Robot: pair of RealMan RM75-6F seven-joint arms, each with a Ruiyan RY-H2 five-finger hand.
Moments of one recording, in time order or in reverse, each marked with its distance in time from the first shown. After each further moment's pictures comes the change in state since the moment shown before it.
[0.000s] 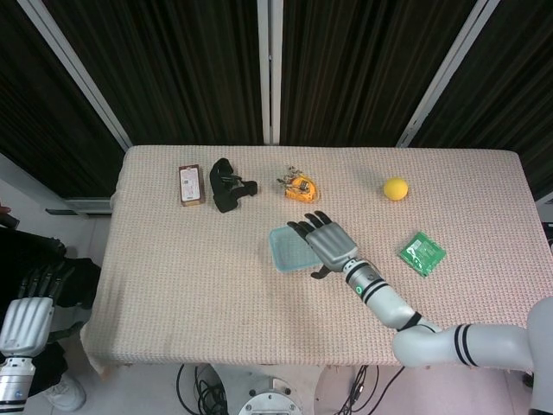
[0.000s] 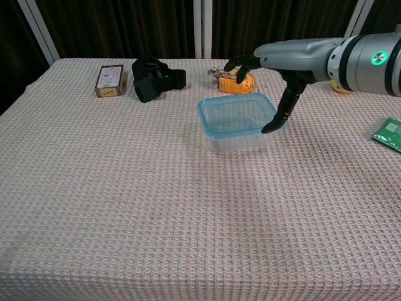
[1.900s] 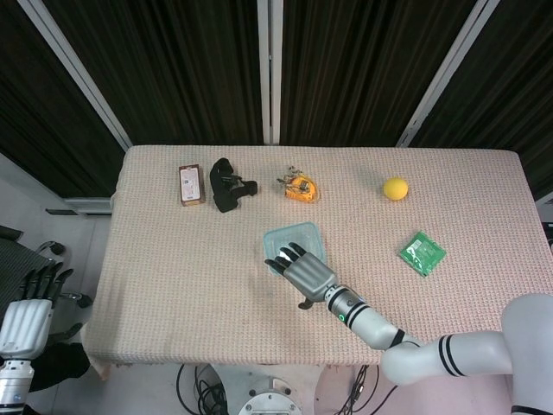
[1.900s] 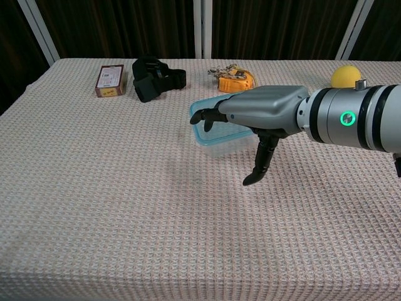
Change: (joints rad) left arm 0.005 0.011 0.011 -0.016 0.008 0.005 0.009; right arm 0.041 -0.124 -0.053 -0.016 0.030 -0.082 -0.193
